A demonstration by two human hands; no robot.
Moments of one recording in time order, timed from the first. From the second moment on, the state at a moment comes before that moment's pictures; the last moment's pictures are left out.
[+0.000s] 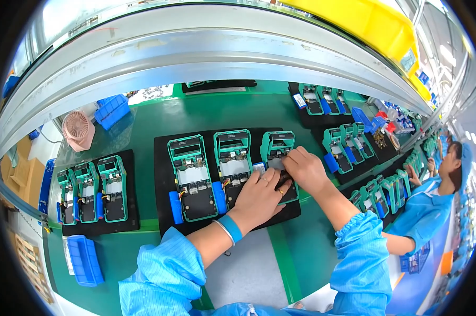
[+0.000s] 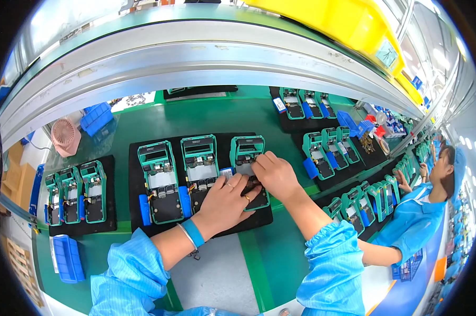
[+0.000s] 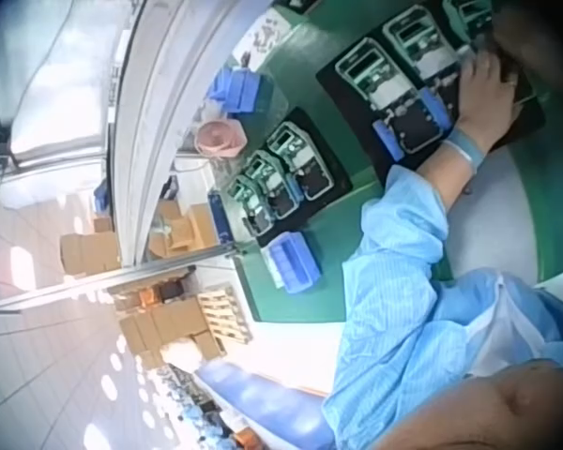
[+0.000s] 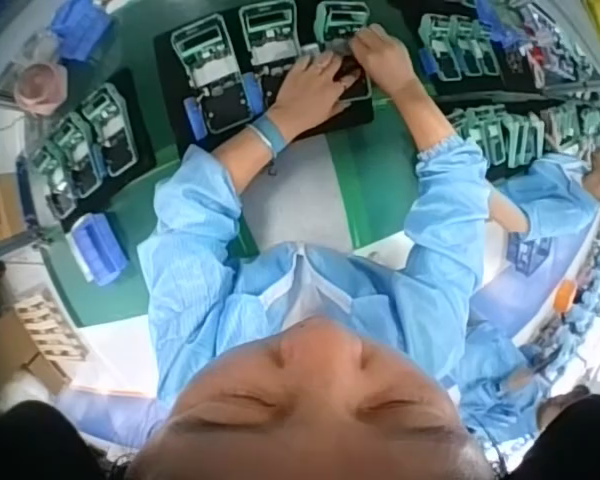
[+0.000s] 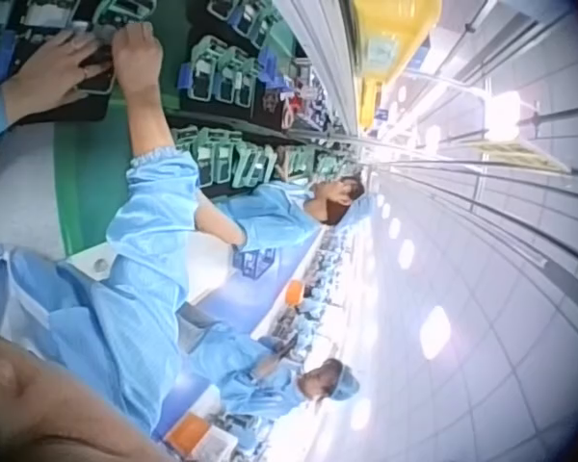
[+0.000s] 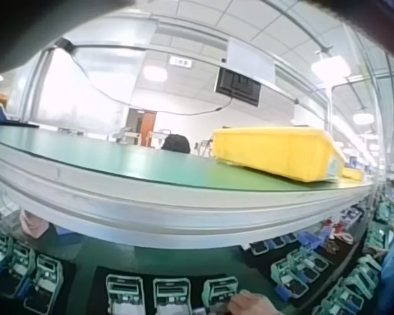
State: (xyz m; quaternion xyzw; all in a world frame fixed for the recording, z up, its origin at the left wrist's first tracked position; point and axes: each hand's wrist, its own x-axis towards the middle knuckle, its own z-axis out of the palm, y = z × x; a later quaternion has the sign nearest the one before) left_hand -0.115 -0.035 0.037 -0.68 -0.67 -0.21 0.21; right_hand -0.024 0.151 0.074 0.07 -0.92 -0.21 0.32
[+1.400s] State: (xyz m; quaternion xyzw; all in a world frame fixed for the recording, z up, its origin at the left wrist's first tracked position) left_hand -0.085 -0.202 0.035 -0.28 -0.65 -0.65 -0.28; right_hand 0.148 0.119 0.013 -0.36 -0.78 0.35 0.38
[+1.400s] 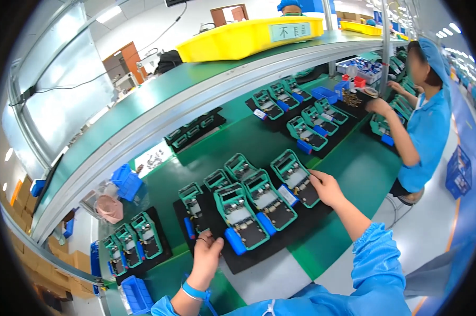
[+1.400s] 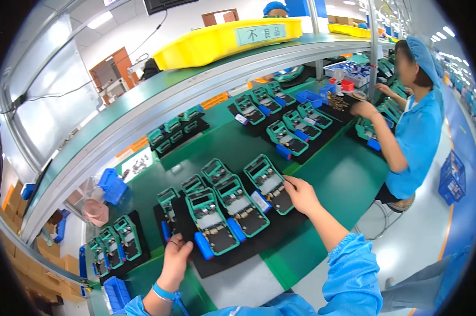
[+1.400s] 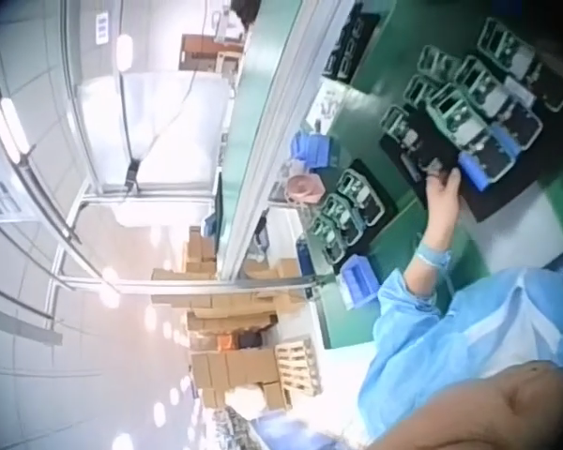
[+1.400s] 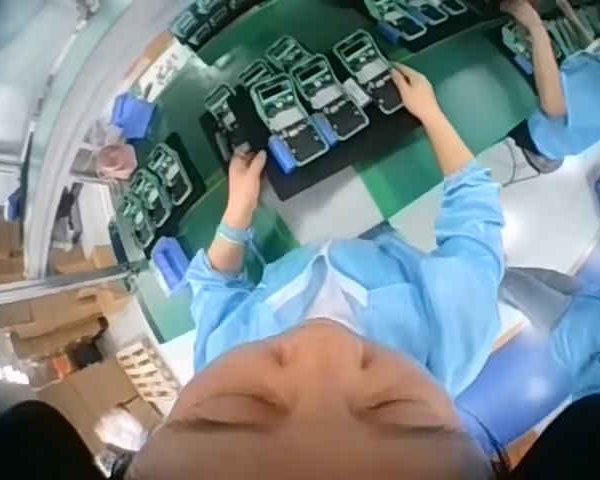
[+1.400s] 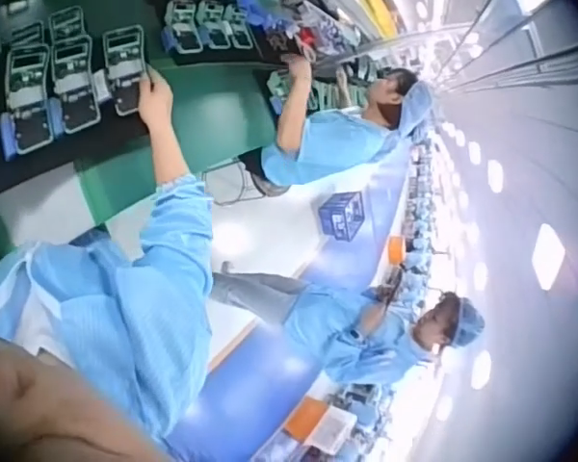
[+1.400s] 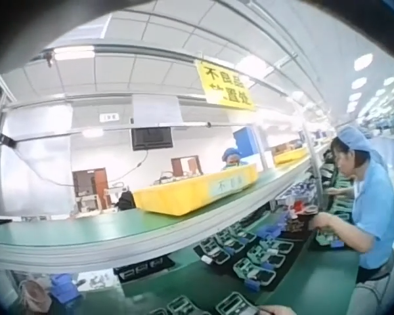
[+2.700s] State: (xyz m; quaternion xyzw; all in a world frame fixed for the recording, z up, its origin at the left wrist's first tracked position) left_hand -0.112 -0.186 0.011 -0.44 -0.67 -0.58 -0.16; right_hand 0.245 0.099 -0.016 -0.40 -0.87 -0.21 0.20
